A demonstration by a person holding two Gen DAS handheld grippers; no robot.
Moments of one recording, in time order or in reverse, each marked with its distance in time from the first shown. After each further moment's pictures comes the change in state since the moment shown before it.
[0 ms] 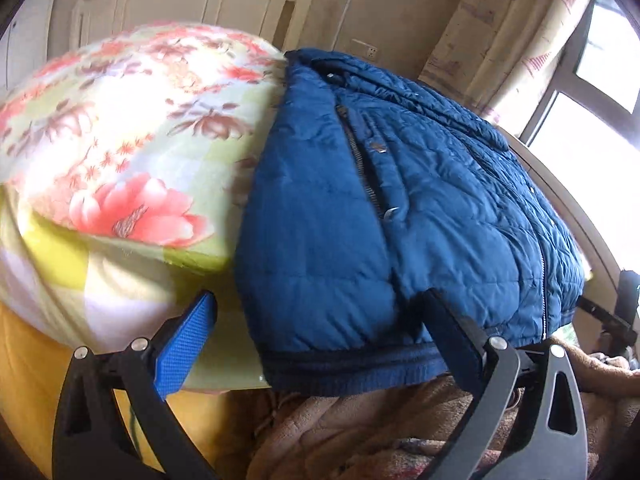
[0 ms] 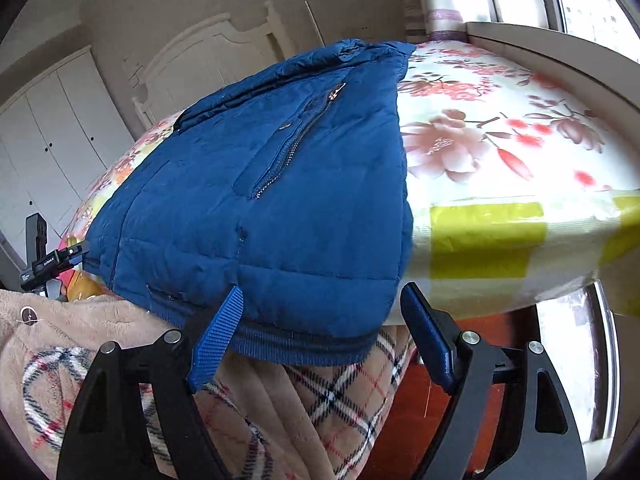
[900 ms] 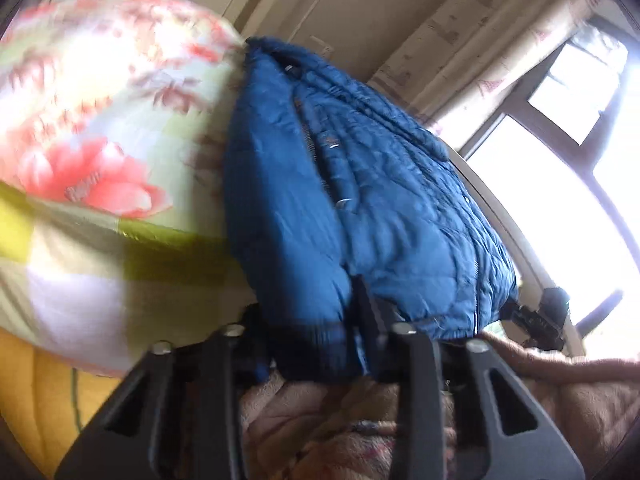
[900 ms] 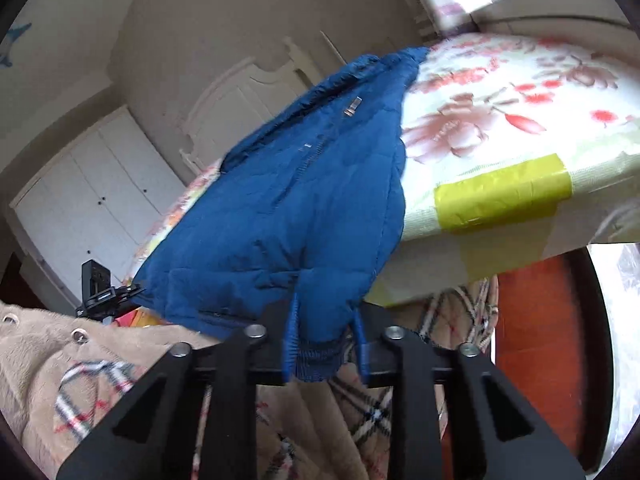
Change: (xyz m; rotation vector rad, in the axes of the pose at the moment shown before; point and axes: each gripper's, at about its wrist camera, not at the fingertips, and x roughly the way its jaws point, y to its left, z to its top) left arm -0.012 0.006 -0.005 -0.017 -0.012 -0.274; right arm -0.019 -0.019 -0.018 0.077 -0.159 0.247
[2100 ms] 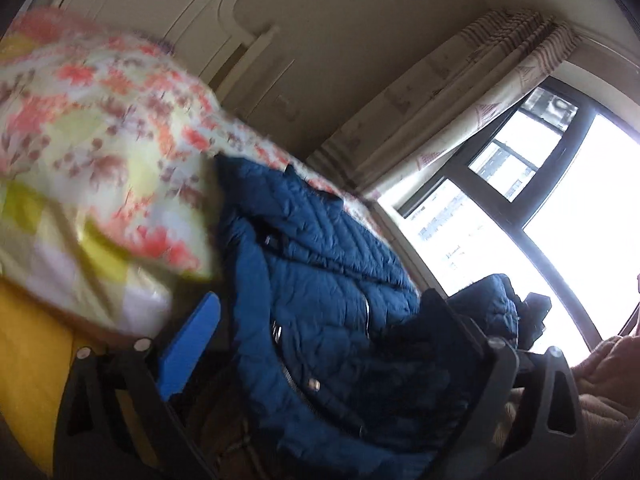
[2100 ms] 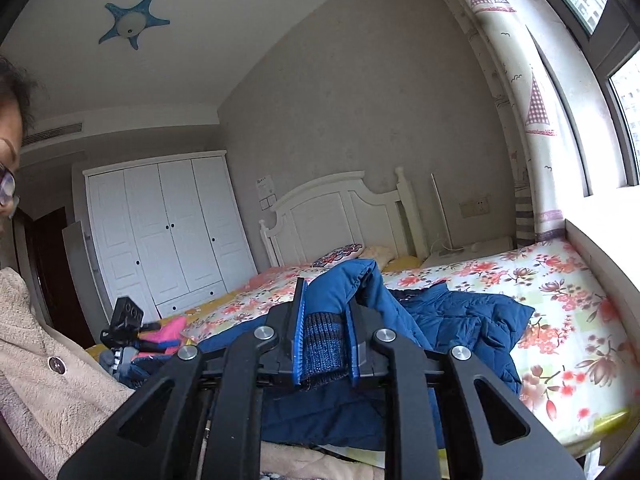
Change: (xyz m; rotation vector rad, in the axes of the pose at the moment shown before) left arm -0.153 0.016 0.029 -0.134 -0.122 -0.225; right arm -0.110 0.149 0.108 -0.311 -0.344 0.181
